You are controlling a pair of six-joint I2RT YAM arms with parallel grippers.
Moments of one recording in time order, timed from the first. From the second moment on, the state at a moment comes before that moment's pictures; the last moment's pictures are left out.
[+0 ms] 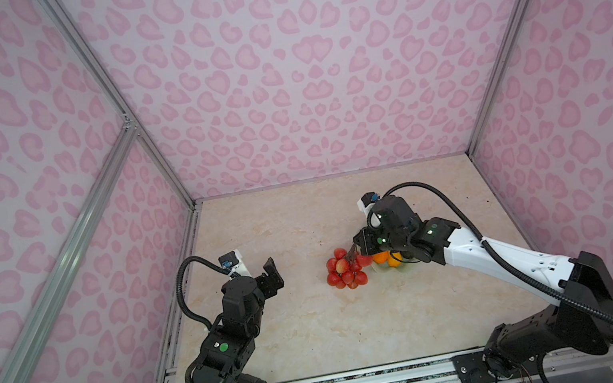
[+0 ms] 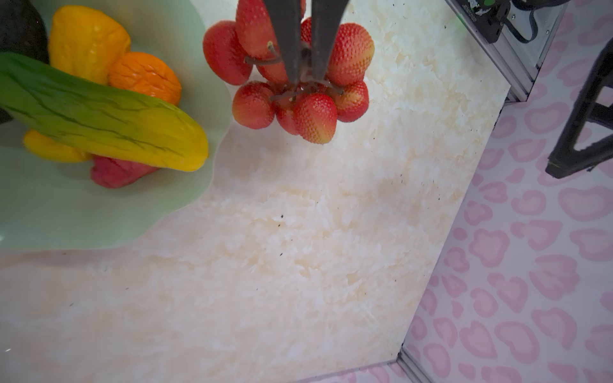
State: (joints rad) left arm -0.44 0.65 0.54 -0.30 -0.41 -0.47; right arm 0.70 1.40 1.15 -0.42 -0.05 0.56
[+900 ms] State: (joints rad) left arm -0.44 0.65 0.54 -0.29 -0.42 -0.47; right arm 0.19 1.31 0.97 -0.40 -0.28 0.59
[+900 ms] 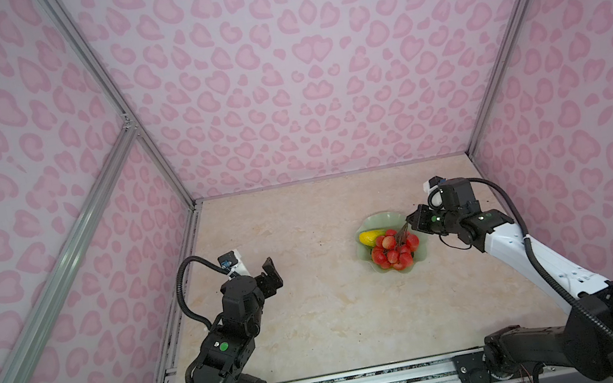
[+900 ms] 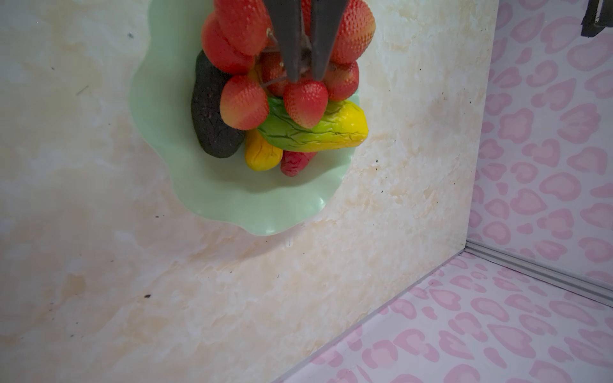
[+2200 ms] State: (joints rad) left arm -0.02 1.44 0.33 0.79 -0.33 -0.10; right arm 0.09 1.55 0.28 0.88 0.40 0.03
